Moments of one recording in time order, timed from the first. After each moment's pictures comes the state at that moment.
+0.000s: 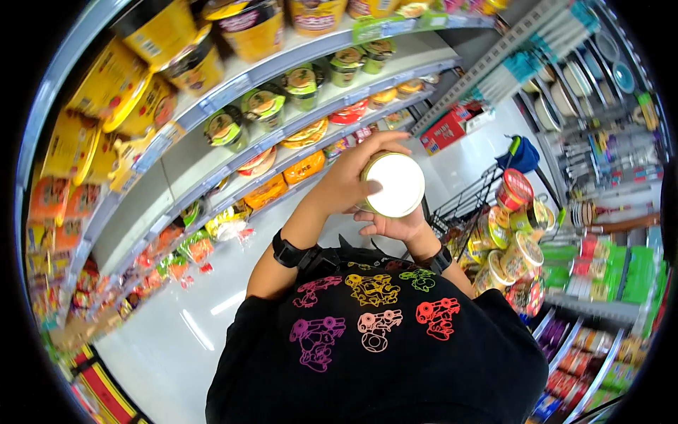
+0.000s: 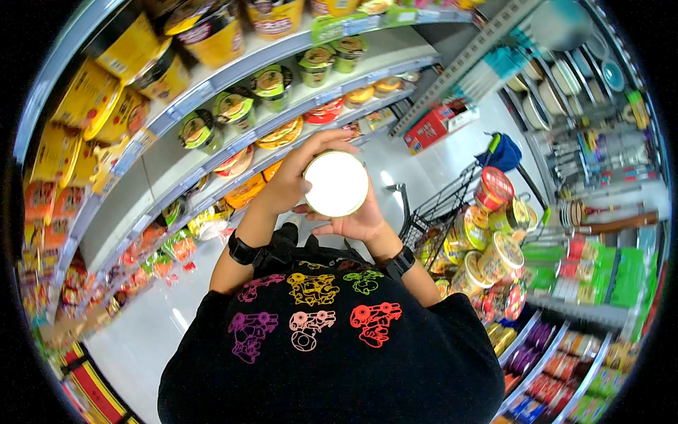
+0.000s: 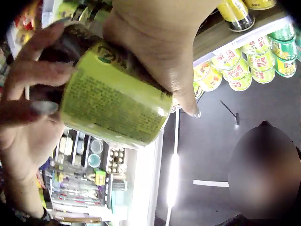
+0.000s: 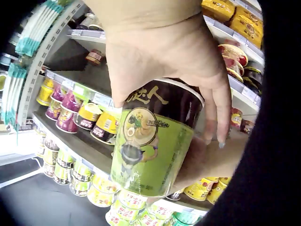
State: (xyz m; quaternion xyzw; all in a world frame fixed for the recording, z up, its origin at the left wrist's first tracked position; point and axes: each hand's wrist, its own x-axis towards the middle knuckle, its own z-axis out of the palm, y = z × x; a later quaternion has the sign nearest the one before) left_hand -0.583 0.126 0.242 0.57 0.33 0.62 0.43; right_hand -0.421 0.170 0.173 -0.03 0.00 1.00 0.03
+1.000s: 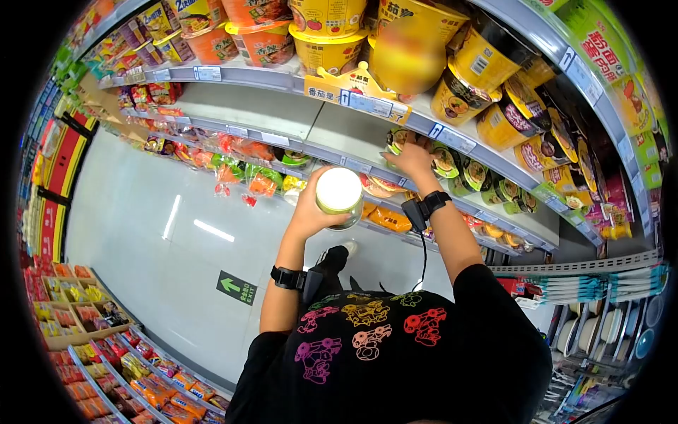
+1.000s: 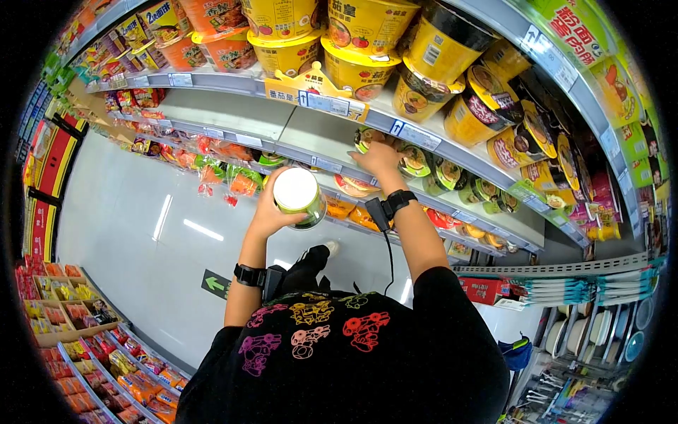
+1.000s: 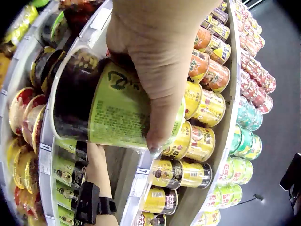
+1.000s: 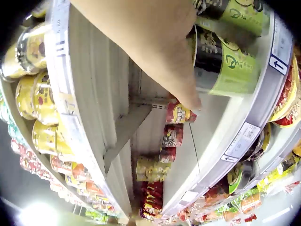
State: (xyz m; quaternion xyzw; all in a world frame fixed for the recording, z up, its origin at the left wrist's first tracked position) left_hand -0.702 -0.111 0.165 0.20 0.72 0.66 0.03; right_hand -0.785 0.146 0.162 -0.14 -0.98 0.10 -0.07
